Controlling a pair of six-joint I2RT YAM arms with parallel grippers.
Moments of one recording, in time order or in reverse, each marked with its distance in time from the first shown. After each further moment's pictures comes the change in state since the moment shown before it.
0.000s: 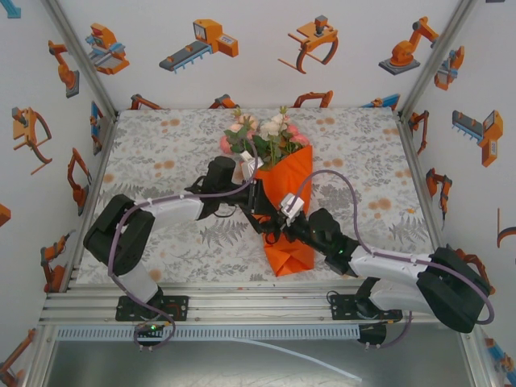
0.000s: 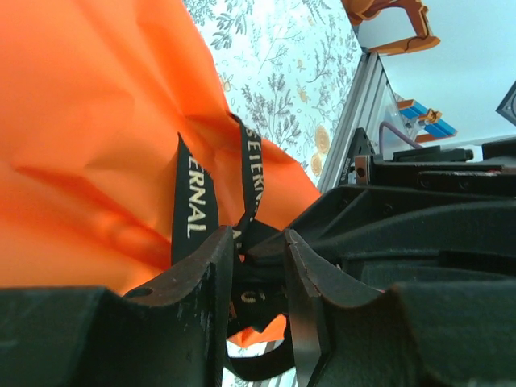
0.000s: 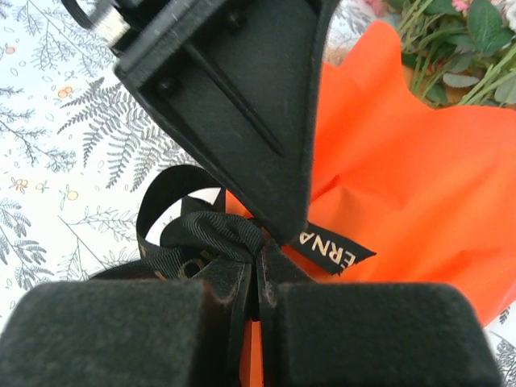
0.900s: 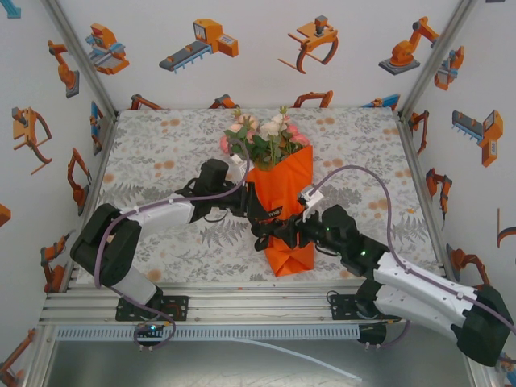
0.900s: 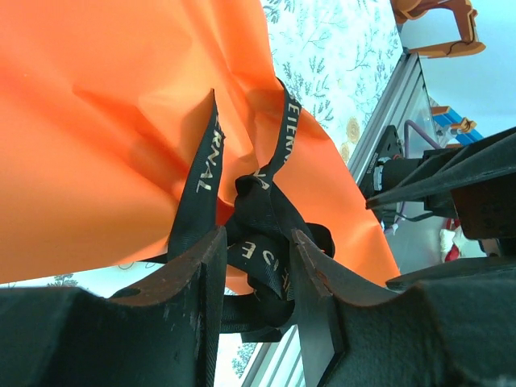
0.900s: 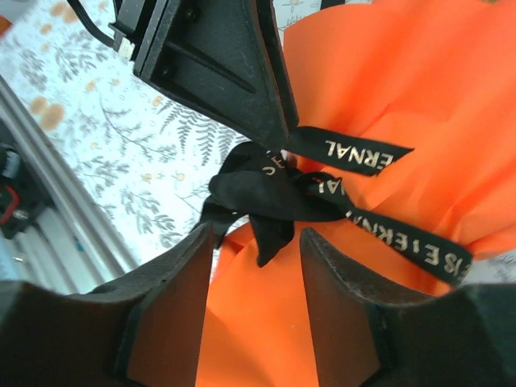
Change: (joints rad) left arm 0.029 -0.095 -0.040 -0.150 -0.088 0.031; right arm -0.012 -0.345 0.116 -0.559 -0.068 0.425
